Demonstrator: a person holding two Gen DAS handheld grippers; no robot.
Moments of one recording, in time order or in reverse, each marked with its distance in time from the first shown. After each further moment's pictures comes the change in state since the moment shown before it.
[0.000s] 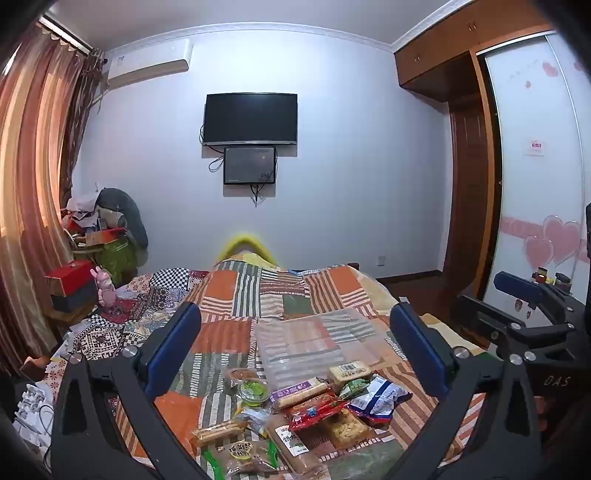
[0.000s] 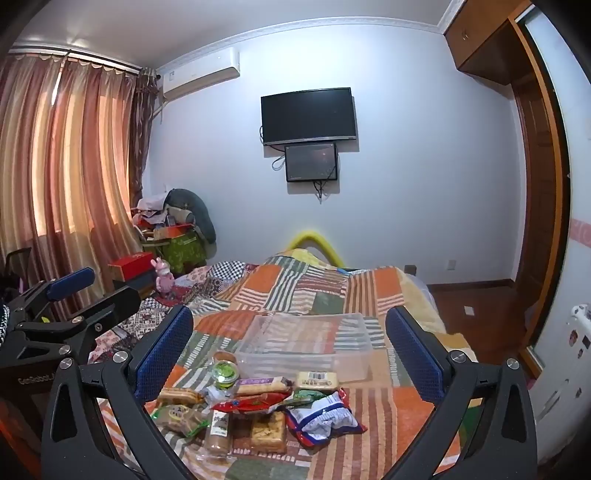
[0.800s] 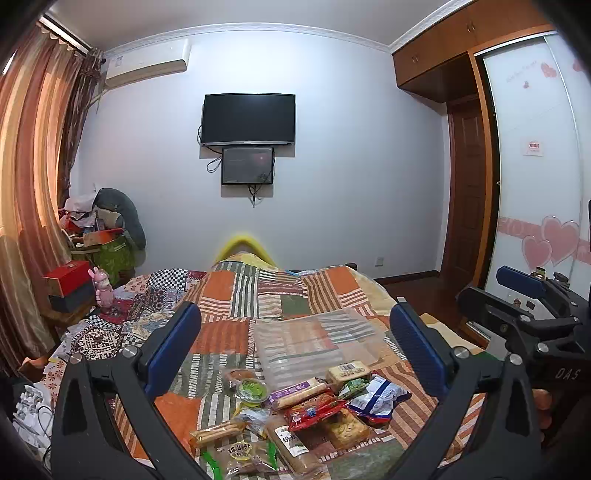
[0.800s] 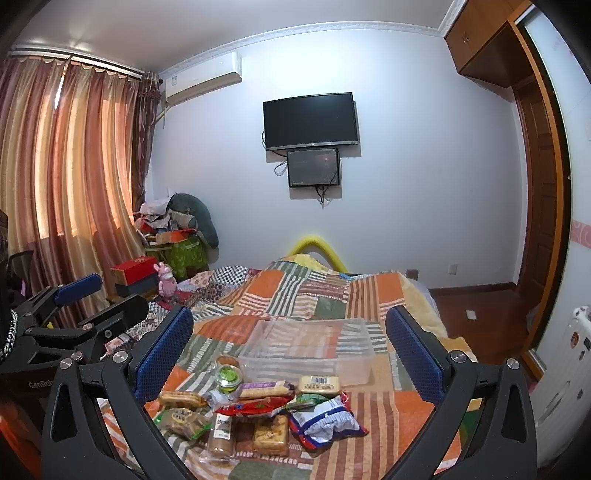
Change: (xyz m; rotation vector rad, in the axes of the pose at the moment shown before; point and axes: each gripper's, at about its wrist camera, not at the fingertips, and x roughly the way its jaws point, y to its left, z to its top) left arm -0.001 0.000 -0.001 -0.008 -0.004 -0.014; right arm -0.004 0.001 0.004 0.006 -0.019 0.008
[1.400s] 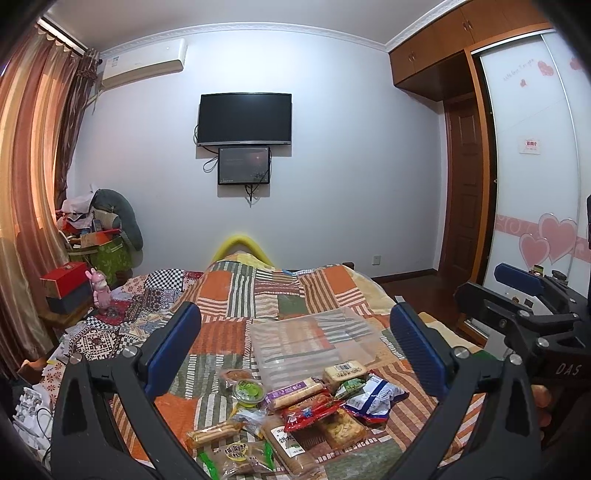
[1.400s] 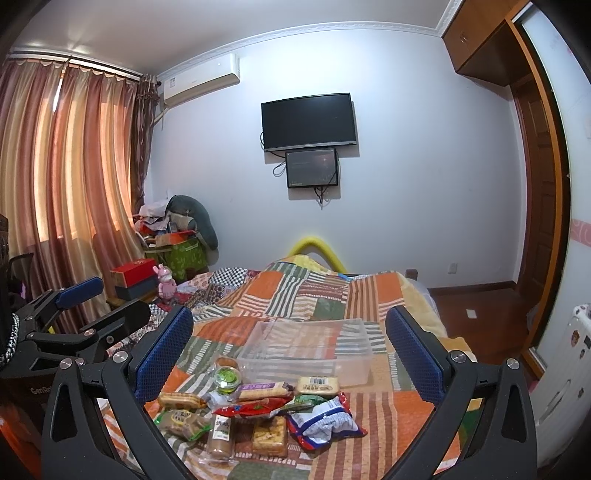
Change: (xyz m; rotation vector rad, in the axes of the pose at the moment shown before) left arm -0.002 -0.001 0.001 0.006 0.004 -0.012; right arm 0.001 -0.004 -0.001 0.005 -0.004 0.000
